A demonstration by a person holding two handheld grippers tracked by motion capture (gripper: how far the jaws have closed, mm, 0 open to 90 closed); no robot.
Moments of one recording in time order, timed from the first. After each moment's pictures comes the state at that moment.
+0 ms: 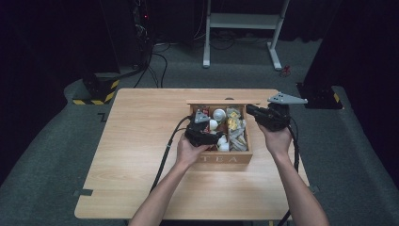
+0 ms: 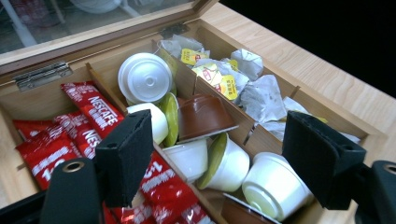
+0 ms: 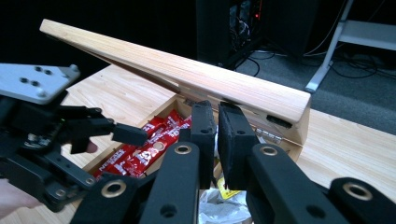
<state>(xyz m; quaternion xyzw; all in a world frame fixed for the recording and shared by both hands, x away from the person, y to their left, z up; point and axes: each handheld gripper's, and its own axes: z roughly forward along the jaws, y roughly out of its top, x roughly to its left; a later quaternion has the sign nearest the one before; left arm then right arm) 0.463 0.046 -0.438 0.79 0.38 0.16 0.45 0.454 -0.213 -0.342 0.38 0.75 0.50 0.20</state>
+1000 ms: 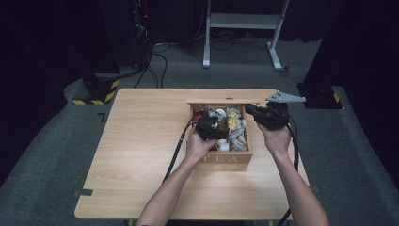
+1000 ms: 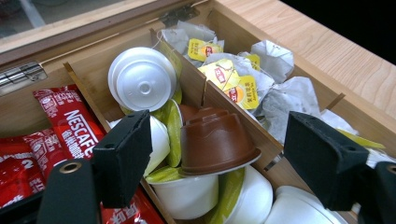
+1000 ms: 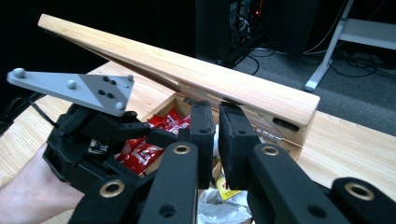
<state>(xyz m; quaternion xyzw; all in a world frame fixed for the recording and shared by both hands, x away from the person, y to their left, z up) 0.494 0.014 -0.449 0.80 0.40 0.16 0.40 0.456 -0.210 -0.341 0.38 0.76 0.49 0.20</state>
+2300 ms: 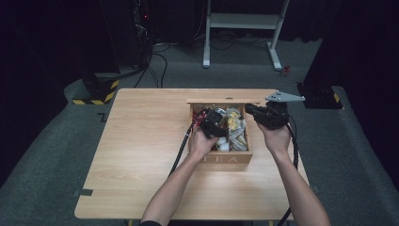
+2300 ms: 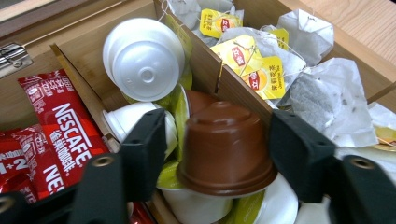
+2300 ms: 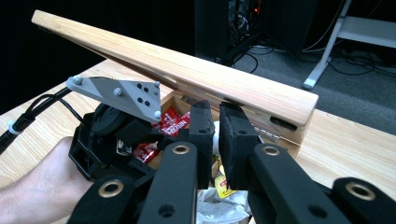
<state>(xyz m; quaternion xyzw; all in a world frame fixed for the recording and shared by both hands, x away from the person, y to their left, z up) 0.511 -0.001 -0.455 0.83 0.41 0.16 0.33 0.458 -0.209 -0.341 0.38 0.76 0.49 0.20</state>
